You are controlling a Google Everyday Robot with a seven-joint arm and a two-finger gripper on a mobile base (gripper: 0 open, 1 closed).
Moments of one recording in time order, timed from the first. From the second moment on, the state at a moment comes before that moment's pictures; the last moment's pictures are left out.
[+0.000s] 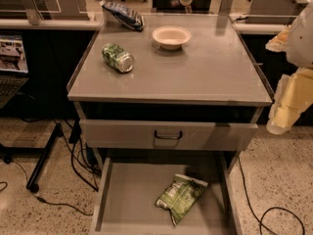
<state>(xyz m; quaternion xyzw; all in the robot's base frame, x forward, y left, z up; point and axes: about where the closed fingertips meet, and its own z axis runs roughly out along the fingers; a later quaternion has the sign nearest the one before) 0.438 -0.217 0.977 -0.60 0.78 -0.03 0.16</state>
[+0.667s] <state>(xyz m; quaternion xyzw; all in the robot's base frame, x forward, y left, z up) 0.438 -0.217 0.978 -0.60 0.78 -0.03 0.17</state>
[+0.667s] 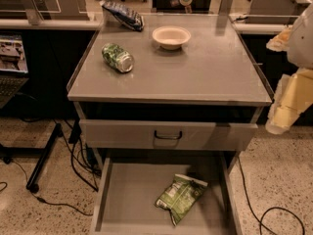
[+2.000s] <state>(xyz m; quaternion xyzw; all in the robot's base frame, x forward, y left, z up) 0.422 -0.247 0.883 -0.49 0.85 0.01 0.19</state>
